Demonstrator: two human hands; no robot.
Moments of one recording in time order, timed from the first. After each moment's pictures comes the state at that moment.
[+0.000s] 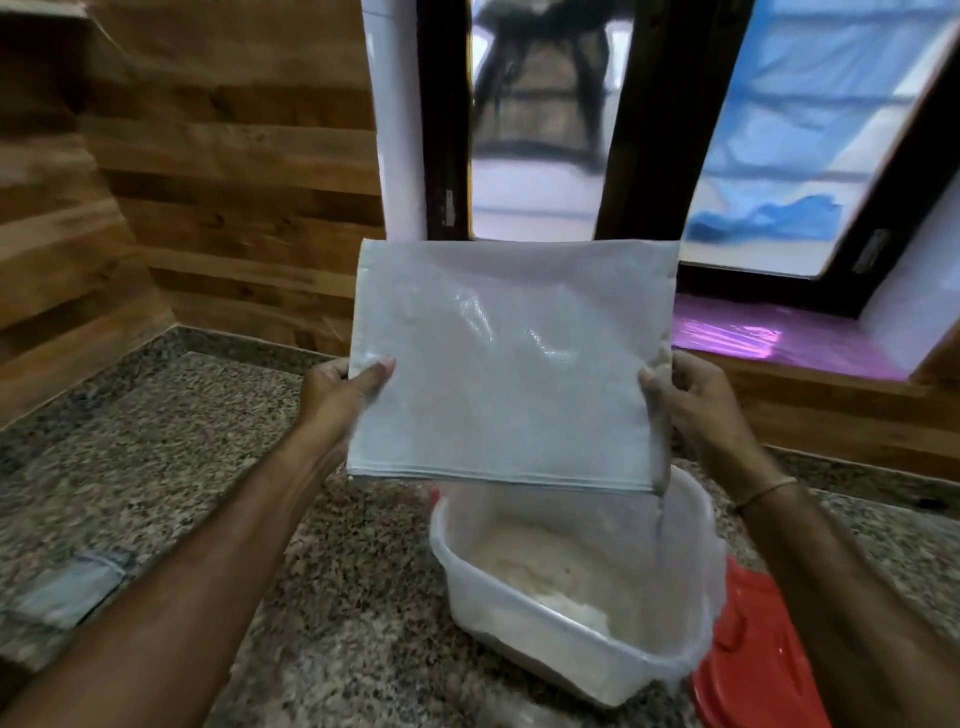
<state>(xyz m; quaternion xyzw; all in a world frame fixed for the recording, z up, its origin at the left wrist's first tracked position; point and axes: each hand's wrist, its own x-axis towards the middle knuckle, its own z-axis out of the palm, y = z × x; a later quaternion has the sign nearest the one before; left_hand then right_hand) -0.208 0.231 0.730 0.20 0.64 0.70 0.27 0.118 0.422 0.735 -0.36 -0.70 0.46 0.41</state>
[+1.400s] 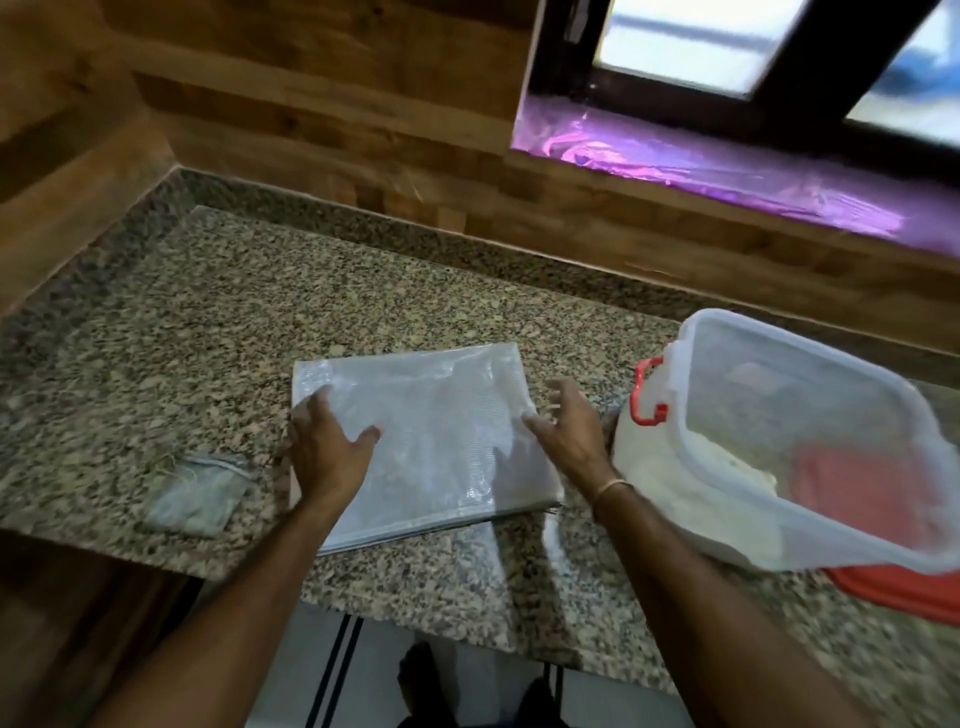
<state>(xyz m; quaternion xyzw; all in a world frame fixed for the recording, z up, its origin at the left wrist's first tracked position) -0.401 0.059 0.526 0.23 0.90 0.32 0.18 -0.166 0.217 0.566 -0.55 -0.75 0.34 0.16</state>
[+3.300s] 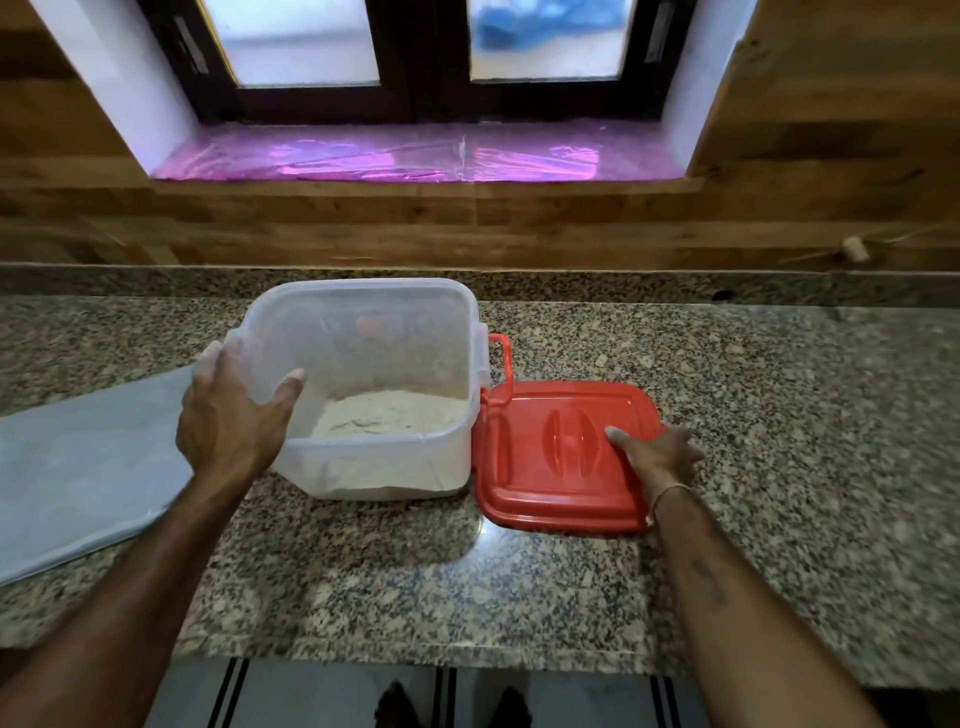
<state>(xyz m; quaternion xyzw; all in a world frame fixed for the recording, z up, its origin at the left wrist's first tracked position) -0.004 0.218 0.649 0.35 0.90 0.25 0.00 0.402 0.392 0.504 -0.81 -0.40 0.37 0.20</state>
